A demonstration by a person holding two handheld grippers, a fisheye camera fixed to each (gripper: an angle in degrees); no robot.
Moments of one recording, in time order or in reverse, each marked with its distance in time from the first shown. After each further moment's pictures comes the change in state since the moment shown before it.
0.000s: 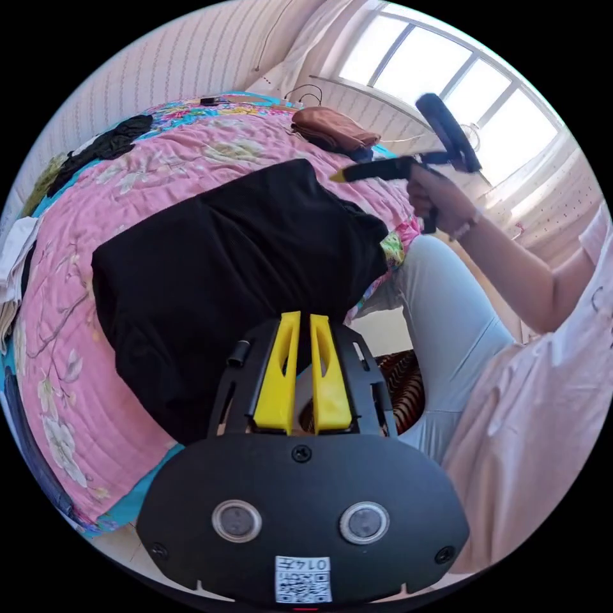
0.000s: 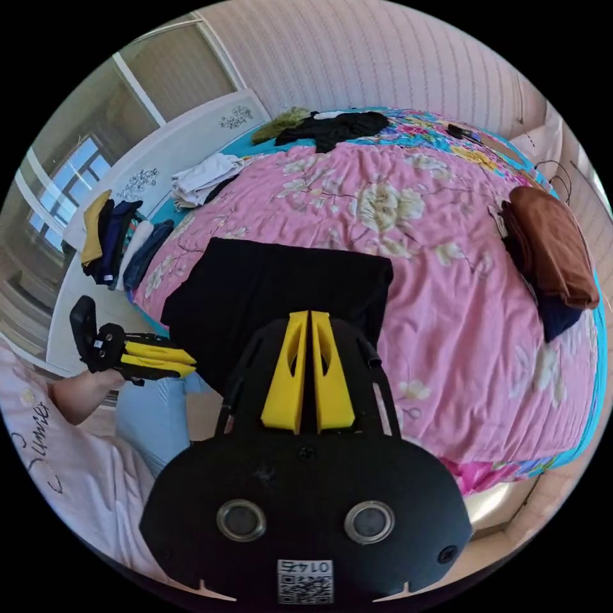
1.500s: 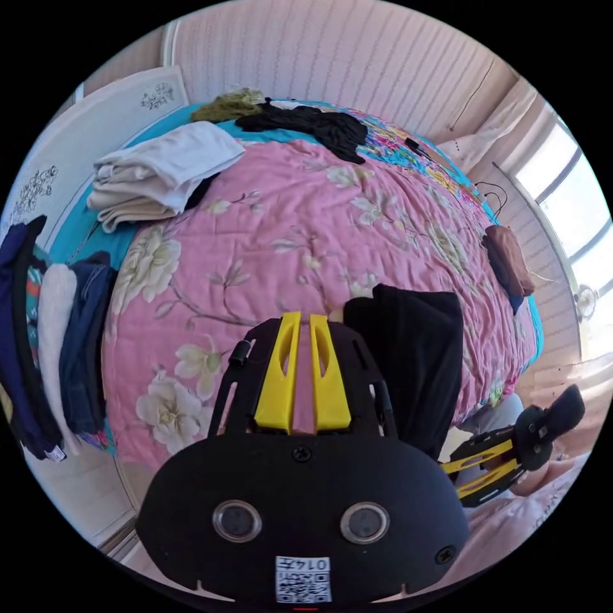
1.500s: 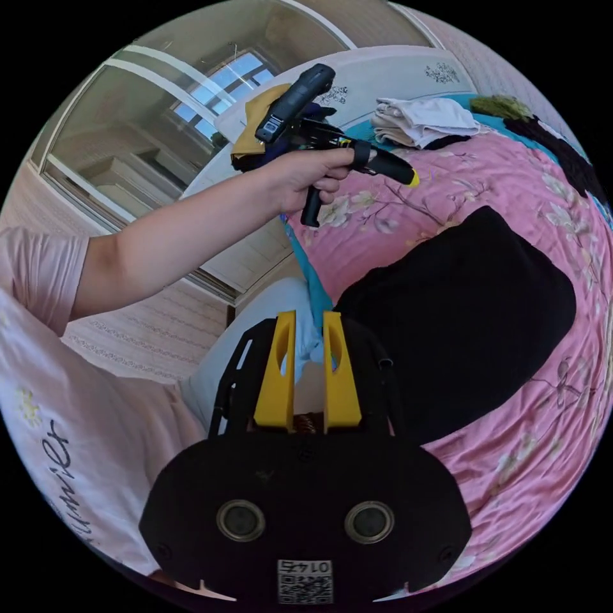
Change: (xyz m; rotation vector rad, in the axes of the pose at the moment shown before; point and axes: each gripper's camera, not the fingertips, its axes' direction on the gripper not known) left arm -0.247 0.055 -0.125 0.085 -0.327 -0.587; right arm -0.204 0.008 0.173 -0.295 -0.538 -0.670
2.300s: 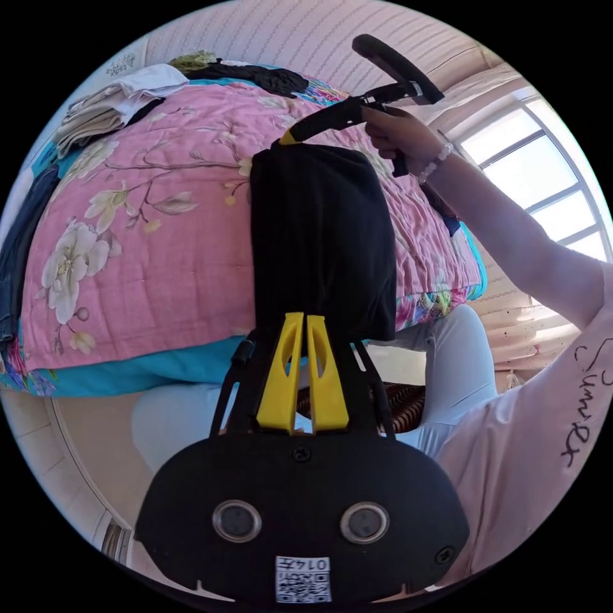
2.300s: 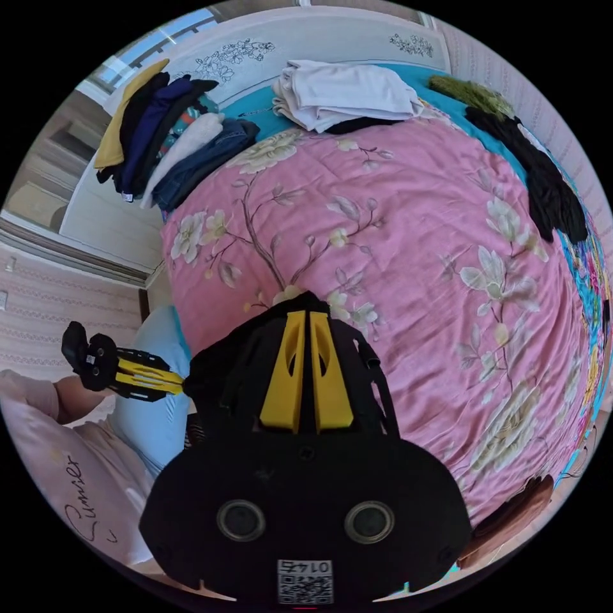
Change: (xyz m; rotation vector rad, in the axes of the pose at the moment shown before) left arm -0.010 0.143 0.012 -0.112 0.302 0.060; right arm 0.162 -0.212 0.131 -0.203 0.398 0.032
